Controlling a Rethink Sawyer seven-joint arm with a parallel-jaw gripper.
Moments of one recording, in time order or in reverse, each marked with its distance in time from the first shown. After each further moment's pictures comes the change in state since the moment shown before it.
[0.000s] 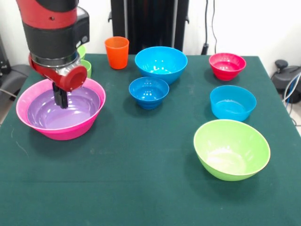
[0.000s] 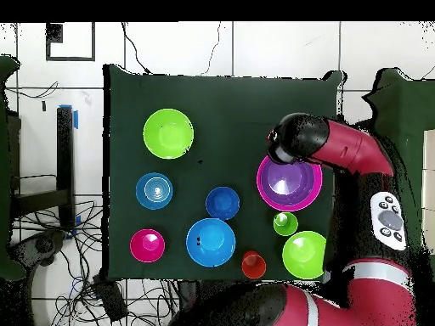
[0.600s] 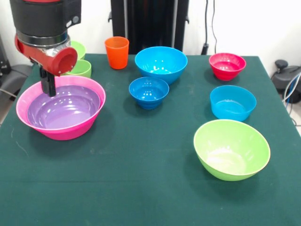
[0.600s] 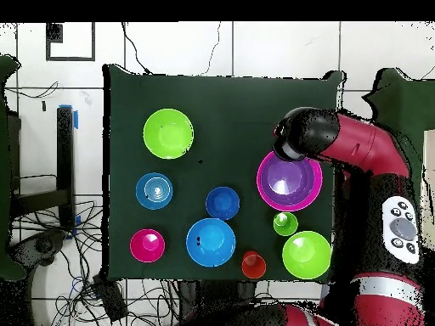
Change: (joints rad) arm -0.001 -0.066 0.002 -0.004 -0.017 0.020 0.000
